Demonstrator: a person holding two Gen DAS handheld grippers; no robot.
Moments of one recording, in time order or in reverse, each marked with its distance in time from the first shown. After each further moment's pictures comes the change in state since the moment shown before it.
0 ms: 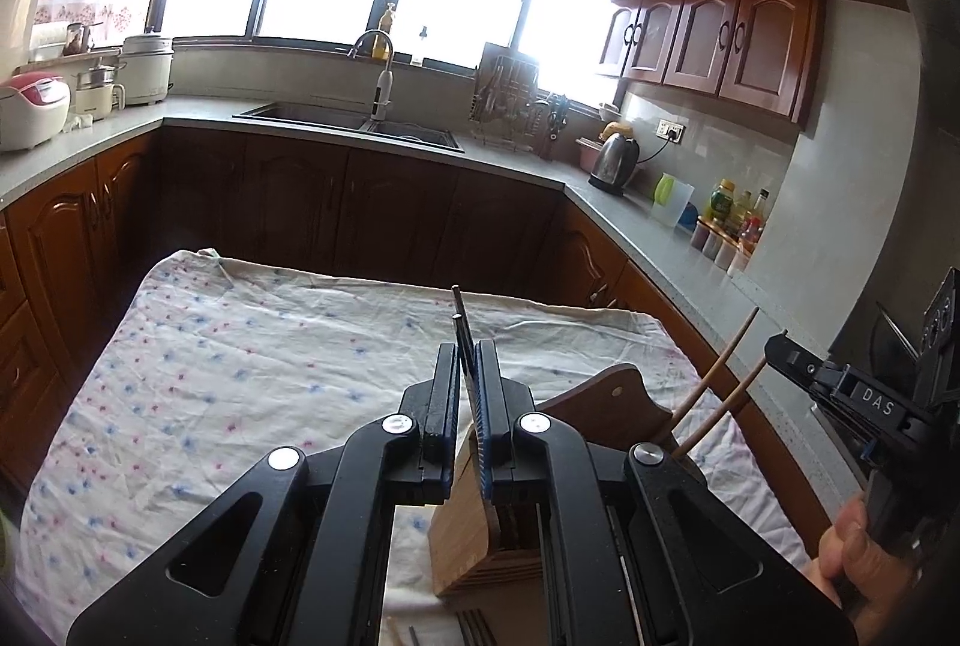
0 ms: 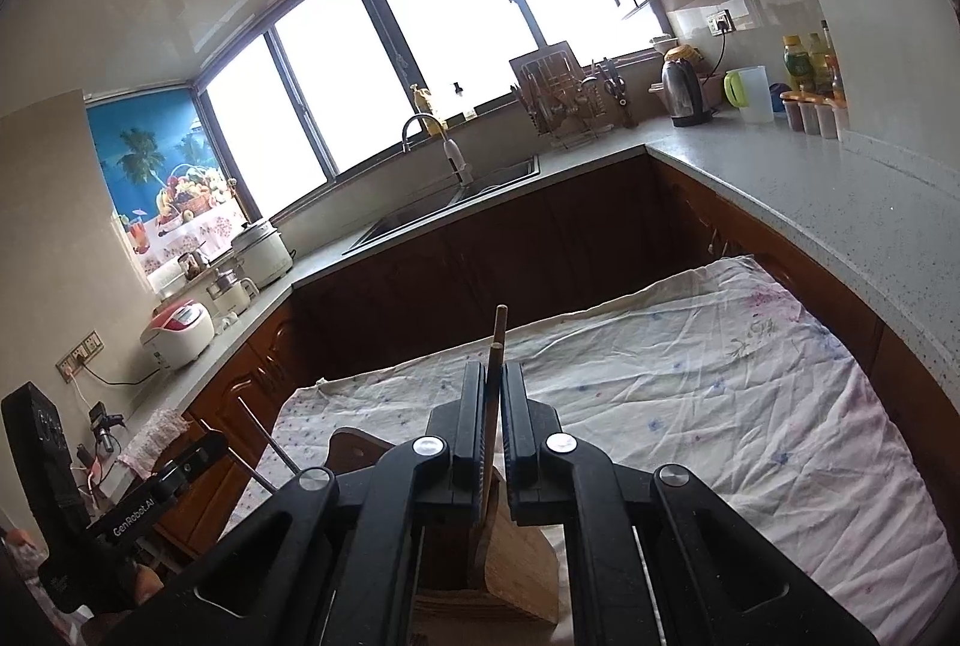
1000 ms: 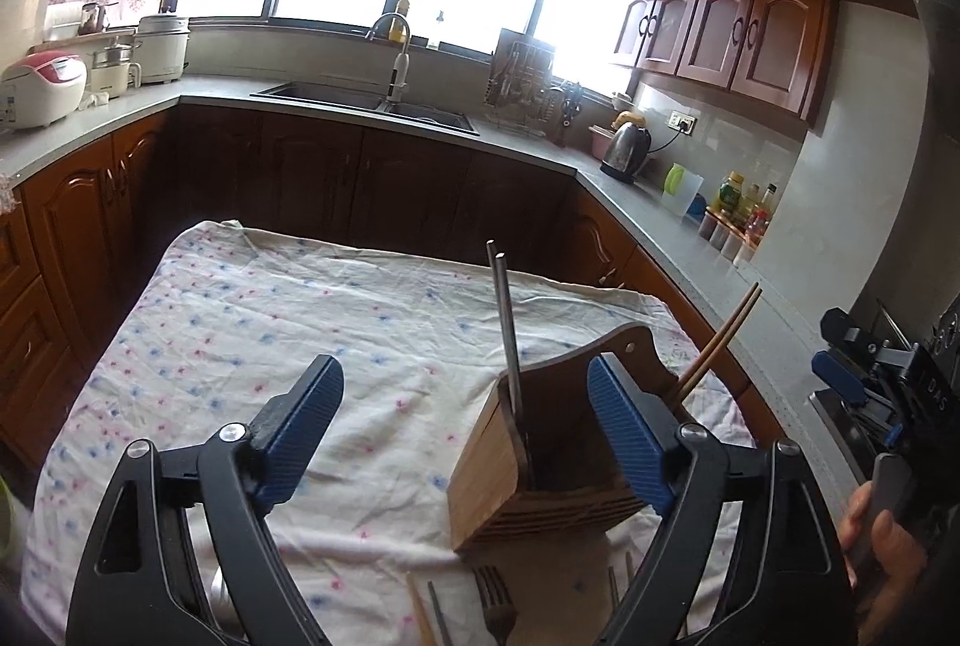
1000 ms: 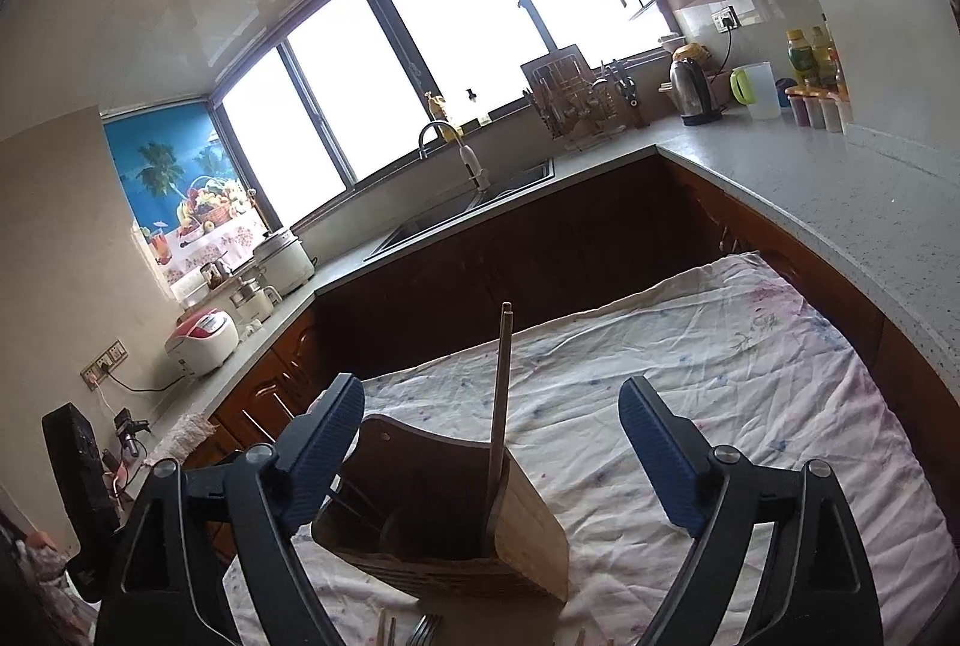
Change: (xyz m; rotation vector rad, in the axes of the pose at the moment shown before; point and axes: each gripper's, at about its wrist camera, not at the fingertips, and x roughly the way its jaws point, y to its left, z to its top) left arm -0.026 0.017 -0.015 -0.032 0.043 0.026; right arm -0.030 -0.006 -0.004 0.021 -0.015 0.051
